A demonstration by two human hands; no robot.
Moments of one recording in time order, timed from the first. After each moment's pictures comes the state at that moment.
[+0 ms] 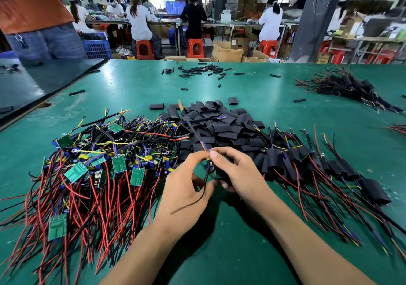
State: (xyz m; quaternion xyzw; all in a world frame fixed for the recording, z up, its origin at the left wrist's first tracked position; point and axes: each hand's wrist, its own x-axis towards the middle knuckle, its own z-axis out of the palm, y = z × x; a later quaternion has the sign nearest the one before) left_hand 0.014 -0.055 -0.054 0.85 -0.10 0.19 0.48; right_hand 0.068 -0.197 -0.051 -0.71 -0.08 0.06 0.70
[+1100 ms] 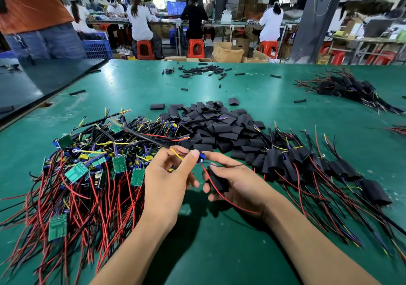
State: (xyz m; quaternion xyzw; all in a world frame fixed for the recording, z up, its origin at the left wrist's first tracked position) left_hand 0.025 -0.047 -0.045 0.62 0.05 0.20 0.76; right_hand 0.061 -0.199 -0.050 -0.55 -0.12 0.27 0.78
